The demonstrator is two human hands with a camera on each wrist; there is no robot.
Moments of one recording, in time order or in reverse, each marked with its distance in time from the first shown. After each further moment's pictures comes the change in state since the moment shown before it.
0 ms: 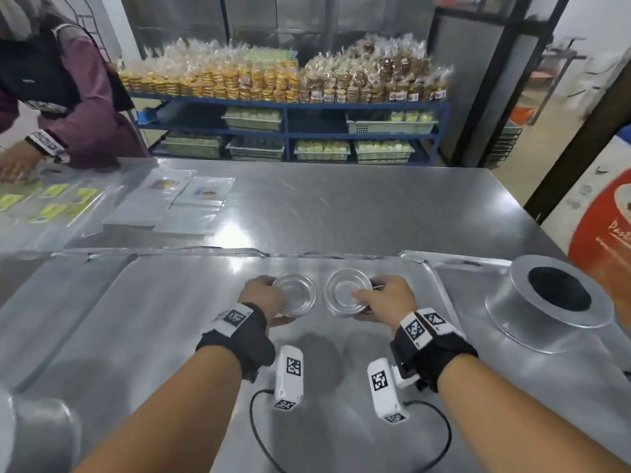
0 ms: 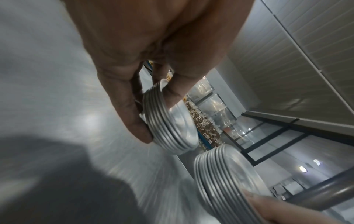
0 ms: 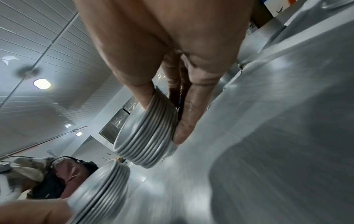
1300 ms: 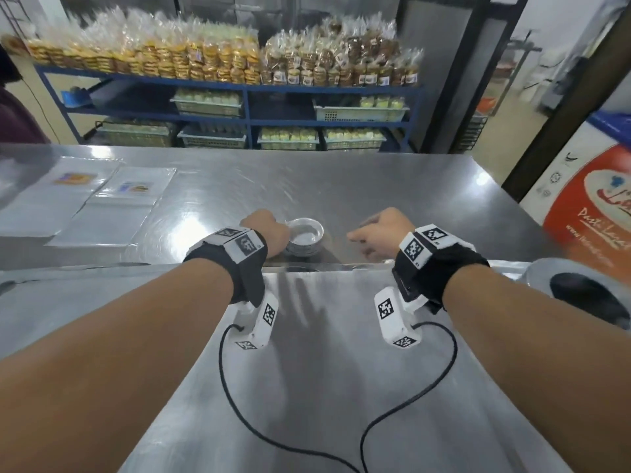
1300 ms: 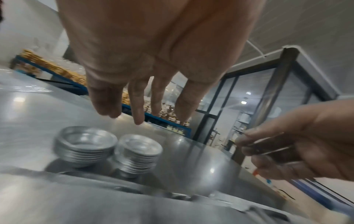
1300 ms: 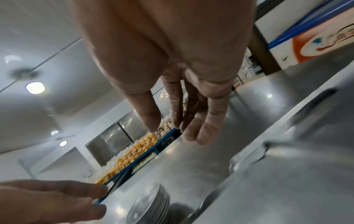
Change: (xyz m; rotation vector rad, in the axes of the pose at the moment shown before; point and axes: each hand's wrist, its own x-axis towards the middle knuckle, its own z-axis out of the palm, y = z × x) left_hand 0.137 0.094 0.088 0.841 -0.025 0.316; right_hand 0.155 -0.067 -0.027 -0.370 0.053 -0.016
